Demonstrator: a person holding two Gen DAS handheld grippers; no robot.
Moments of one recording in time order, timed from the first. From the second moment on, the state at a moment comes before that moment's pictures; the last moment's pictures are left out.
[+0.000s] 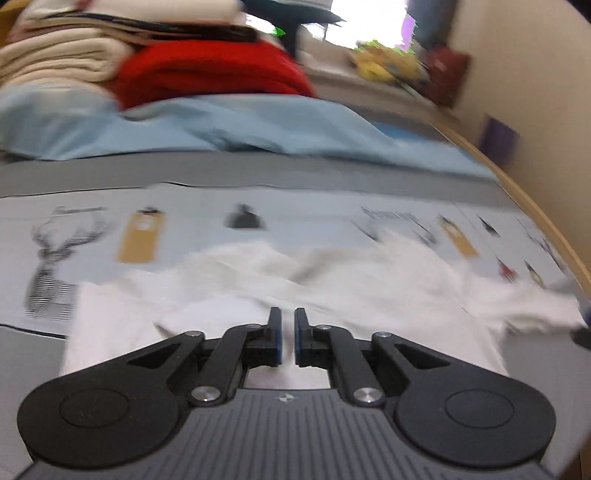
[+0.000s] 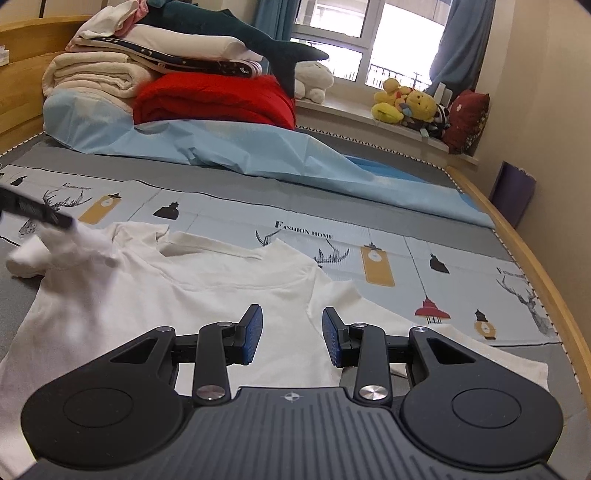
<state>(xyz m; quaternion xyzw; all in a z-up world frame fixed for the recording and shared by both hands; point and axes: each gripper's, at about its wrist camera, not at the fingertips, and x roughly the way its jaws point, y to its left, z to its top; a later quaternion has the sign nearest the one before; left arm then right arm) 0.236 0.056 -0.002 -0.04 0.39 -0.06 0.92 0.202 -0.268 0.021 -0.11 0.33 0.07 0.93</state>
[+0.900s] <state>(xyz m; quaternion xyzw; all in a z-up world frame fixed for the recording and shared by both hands) 0.199 0.196 -0.014 -0.14 0.48 0.20 0.84 0.249 -0.142 -0.017 -0.05 0.36 0.25 0.90</state>
